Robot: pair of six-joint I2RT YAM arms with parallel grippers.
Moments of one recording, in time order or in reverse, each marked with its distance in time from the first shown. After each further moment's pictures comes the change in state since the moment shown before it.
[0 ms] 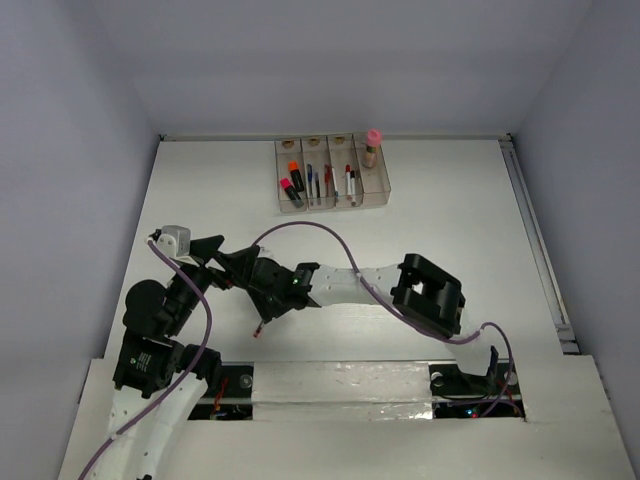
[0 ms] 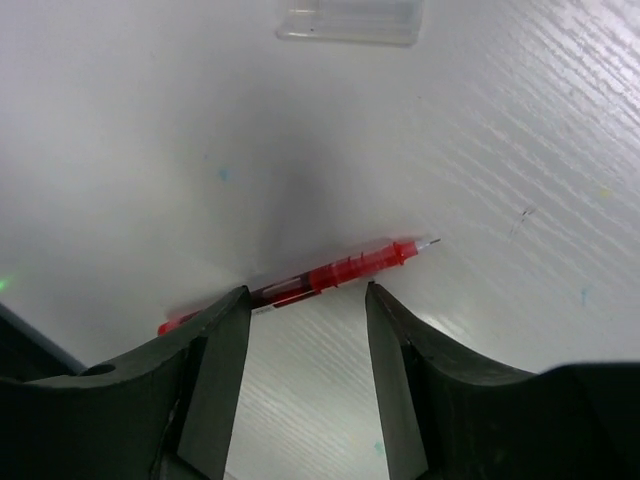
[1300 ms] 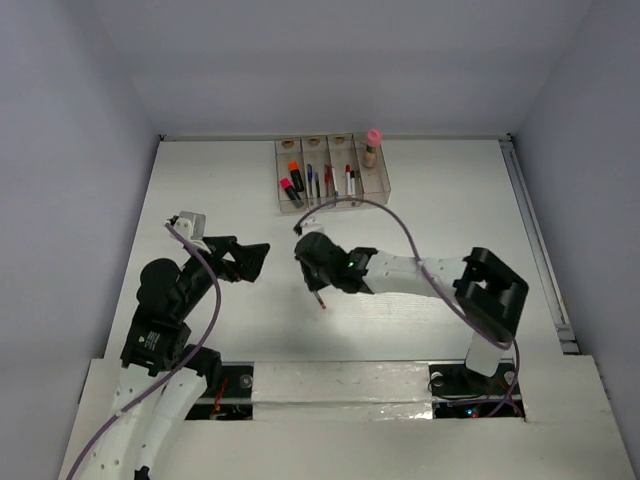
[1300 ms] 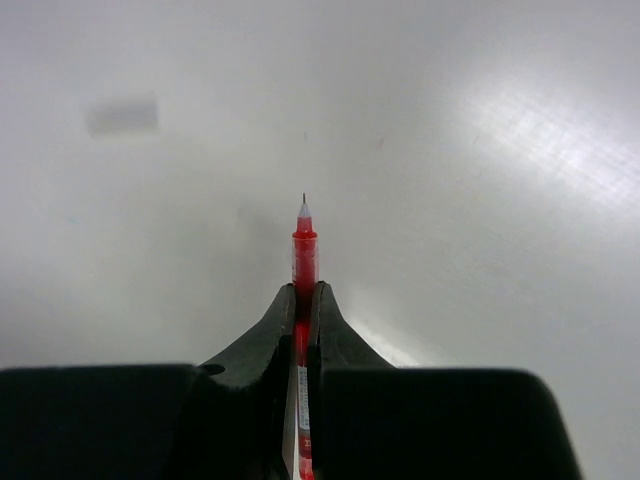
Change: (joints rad) left arm 0.002 0.117 0.001 -0.009 0.023 -0.046; right arm -0.137 -0.306 -0.358 0.146 0.129 -0.086
